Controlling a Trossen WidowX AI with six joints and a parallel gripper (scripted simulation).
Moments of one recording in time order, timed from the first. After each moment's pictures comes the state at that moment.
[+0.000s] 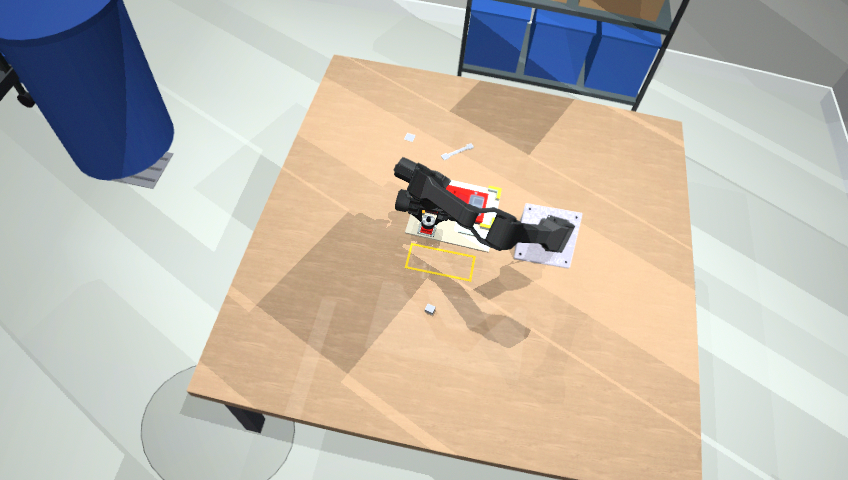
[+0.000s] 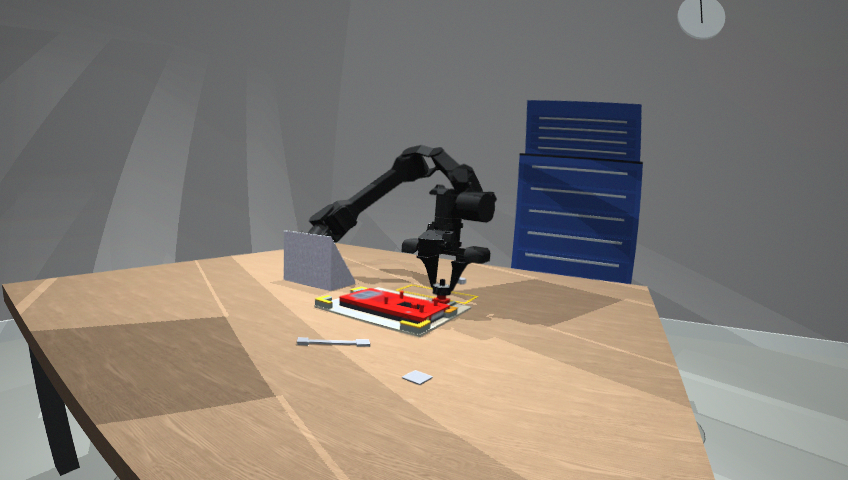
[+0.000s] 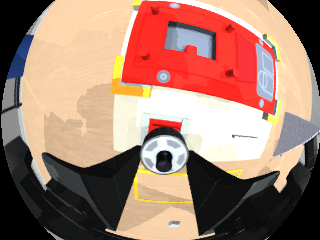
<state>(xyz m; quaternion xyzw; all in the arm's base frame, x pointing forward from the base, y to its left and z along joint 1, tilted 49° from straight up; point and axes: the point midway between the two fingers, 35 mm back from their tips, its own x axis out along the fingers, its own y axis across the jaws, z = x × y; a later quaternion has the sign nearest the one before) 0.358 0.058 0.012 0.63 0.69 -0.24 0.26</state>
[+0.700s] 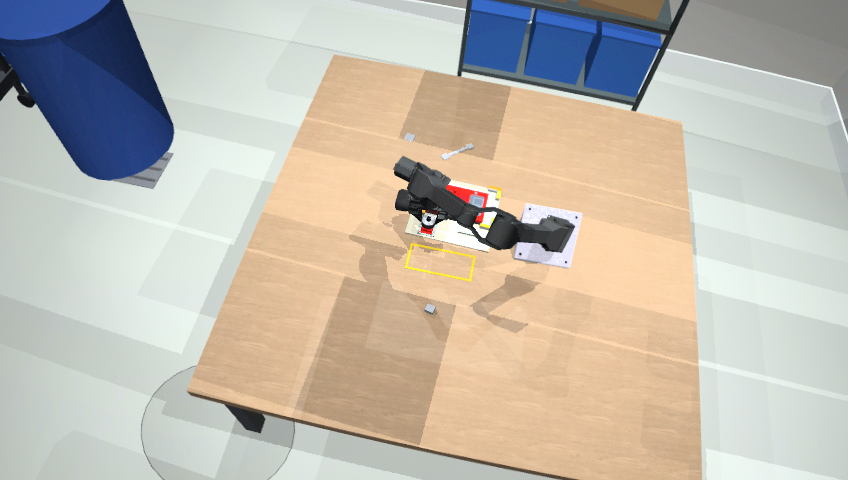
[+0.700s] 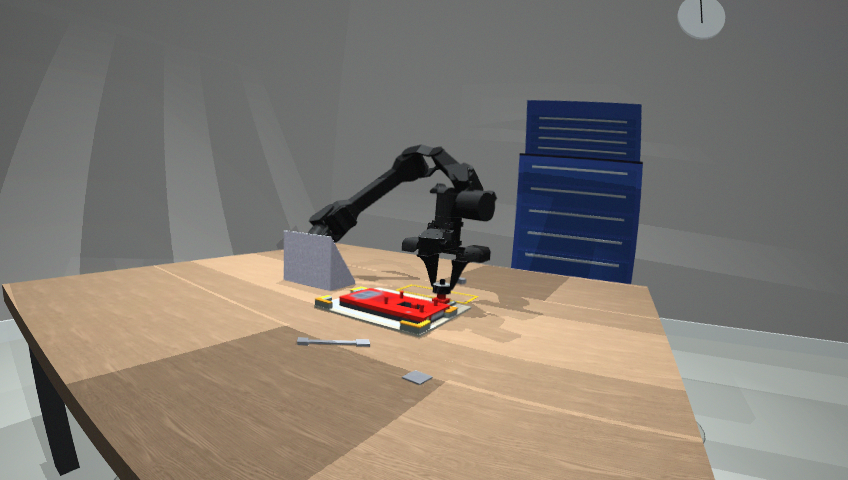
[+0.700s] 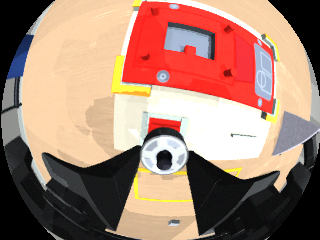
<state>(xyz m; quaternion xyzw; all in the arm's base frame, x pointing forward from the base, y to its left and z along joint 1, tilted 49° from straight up) 0.359 0.056 0.016 0.63 0.69 -0.24 0.26</state>
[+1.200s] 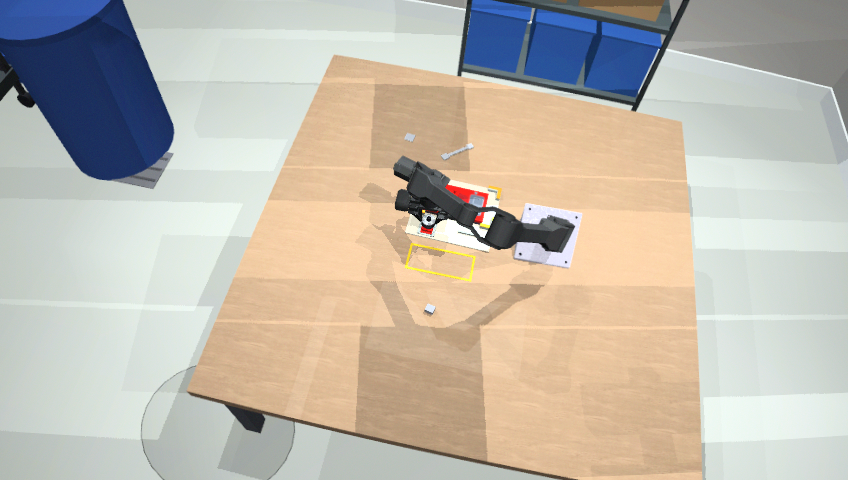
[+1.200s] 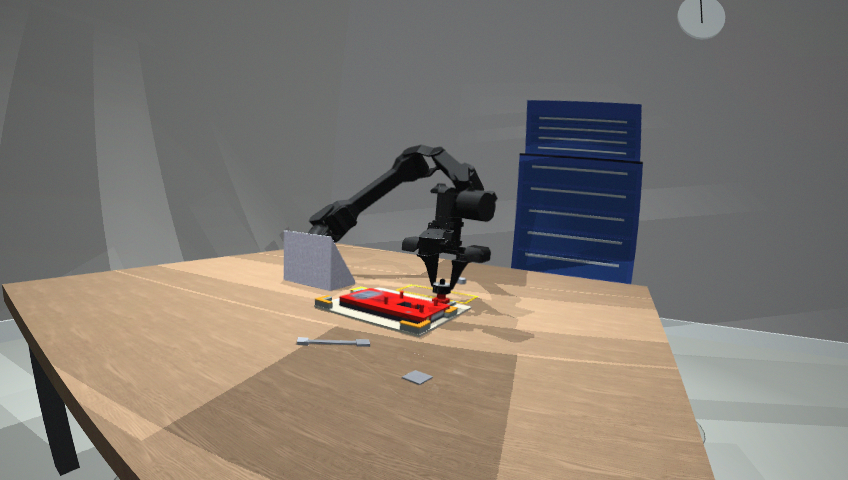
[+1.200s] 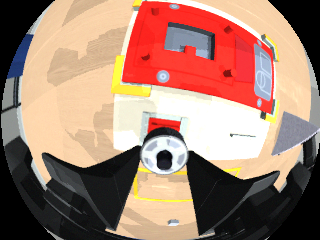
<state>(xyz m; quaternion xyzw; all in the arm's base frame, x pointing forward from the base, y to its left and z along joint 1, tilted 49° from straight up) 0.359 0.056 0.016 0.63 0.69 -0.24 0.26</state>
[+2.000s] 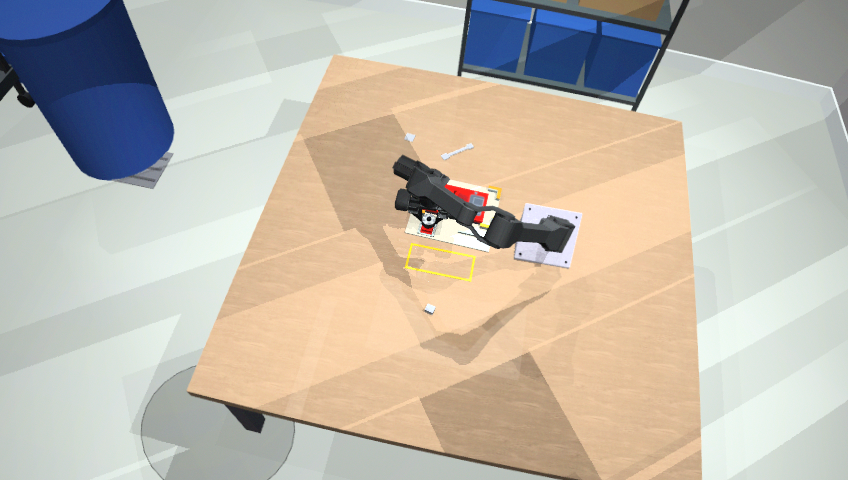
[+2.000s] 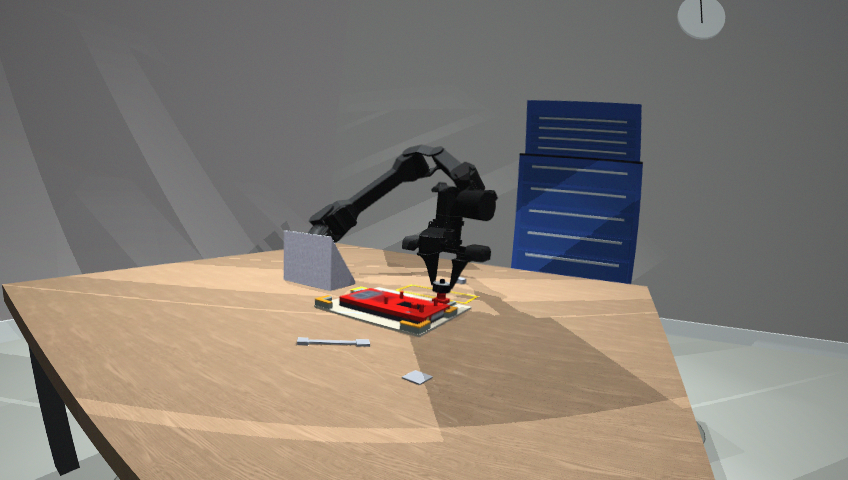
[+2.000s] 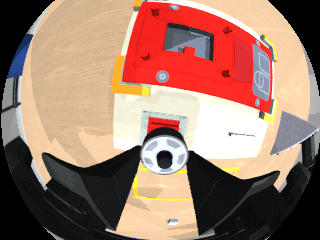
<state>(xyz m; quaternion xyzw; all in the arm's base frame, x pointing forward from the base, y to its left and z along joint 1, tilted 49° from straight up) 0.359 0.054 0.018 0.63 0.70 -0.24 0.26</state>
